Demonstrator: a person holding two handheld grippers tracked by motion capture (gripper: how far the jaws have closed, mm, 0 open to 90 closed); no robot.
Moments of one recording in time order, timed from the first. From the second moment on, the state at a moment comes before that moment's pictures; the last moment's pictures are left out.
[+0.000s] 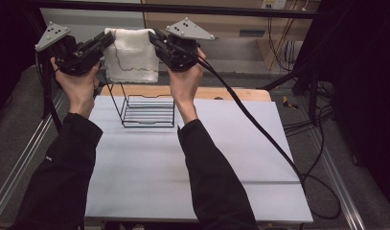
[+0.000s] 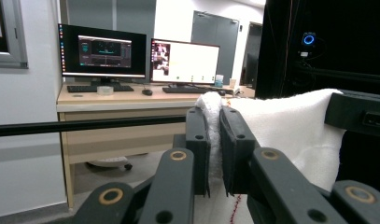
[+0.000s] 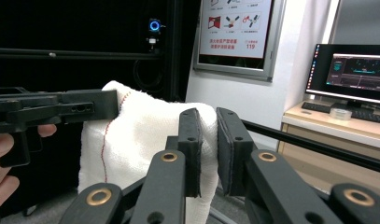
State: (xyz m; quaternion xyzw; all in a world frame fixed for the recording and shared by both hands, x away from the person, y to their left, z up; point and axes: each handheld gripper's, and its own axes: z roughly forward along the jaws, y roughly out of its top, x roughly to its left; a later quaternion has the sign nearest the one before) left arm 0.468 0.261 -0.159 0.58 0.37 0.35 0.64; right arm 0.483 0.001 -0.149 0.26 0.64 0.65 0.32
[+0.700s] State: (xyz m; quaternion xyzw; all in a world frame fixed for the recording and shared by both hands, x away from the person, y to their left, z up) left arm 0.504 0.266 -0.160 0.58 0.39 0.35 0.63; right arm 0.525 0.011 -0.145 0.28 0.65 0.64 0.31
